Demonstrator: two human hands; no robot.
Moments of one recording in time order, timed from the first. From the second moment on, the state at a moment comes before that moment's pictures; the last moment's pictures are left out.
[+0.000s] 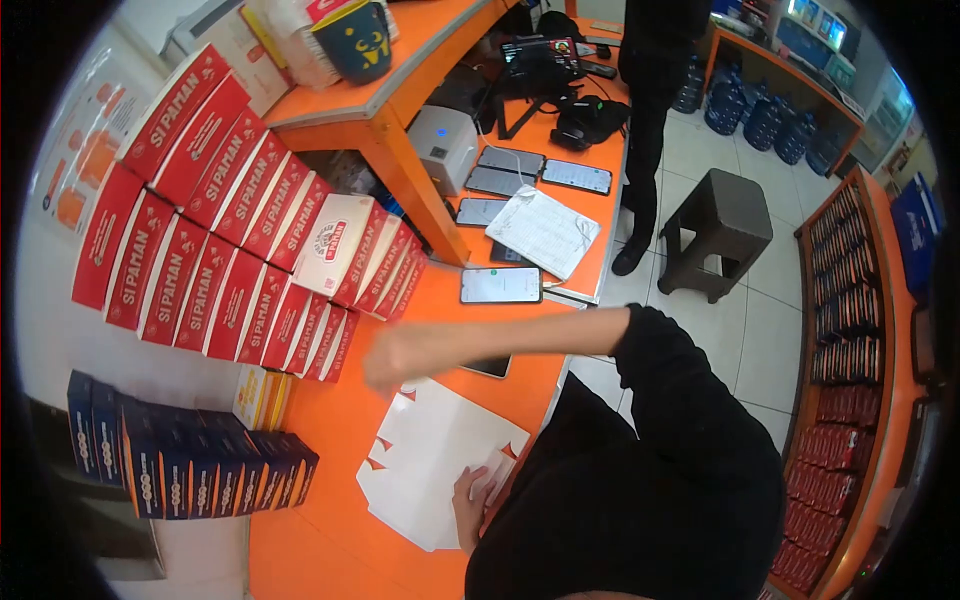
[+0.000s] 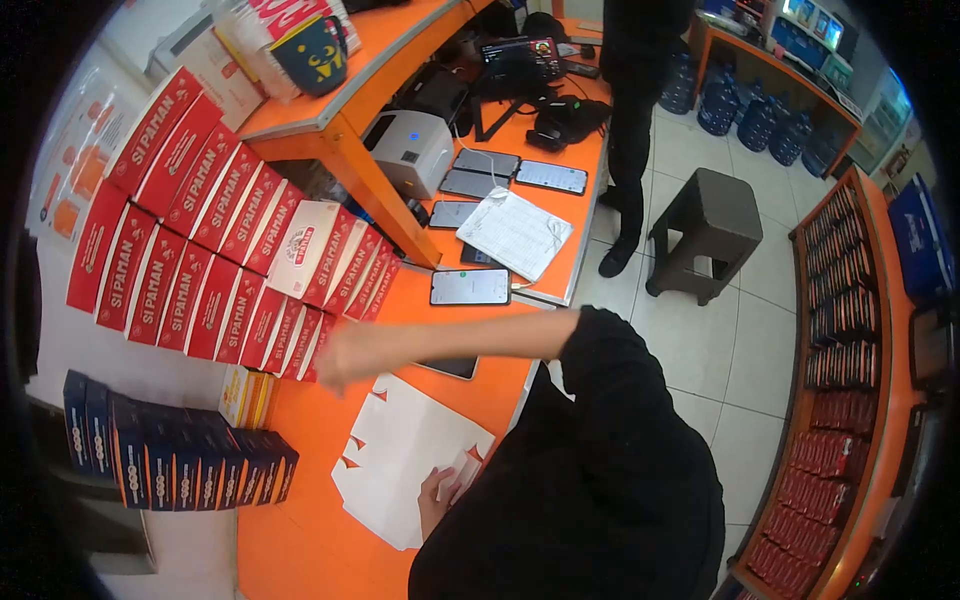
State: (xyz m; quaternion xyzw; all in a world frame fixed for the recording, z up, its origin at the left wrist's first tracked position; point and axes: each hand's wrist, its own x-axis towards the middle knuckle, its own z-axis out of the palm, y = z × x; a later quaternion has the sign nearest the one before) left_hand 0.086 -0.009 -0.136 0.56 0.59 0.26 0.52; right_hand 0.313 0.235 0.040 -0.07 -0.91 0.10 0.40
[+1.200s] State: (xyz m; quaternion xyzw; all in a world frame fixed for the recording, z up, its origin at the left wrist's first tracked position) left_hand 0.112 0.035 0.015 0.08 0.22 0.77 0.59; right_hand 0.265 0.076 -0.017 -0.22 -0.87 0.44 0.06
